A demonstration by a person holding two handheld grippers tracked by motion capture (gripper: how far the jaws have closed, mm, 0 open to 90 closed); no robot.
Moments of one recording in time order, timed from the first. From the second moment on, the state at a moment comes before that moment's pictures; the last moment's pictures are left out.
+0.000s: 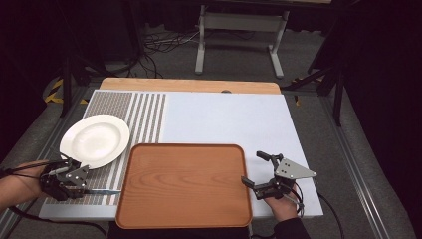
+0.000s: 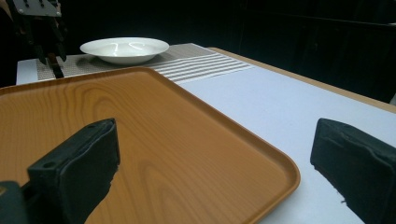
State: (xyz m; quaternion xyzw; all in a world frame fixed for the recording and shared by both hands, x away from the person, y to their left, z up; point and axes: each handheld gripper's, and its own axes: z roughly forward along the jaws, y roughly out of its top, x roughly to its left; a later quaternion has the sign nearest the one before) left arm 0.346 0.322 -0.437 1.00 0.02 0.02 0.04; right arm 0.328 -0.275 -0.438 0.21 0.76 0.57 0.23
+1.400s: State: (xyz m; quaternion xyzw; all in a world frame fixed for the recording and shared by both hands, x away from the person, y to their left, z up) left arm 0.345 0.329 -0.427 1.00 0.04 0.02 0.03; right arm 0.329 -0.274 -0.440 0.22 0.76 0.57 0.22
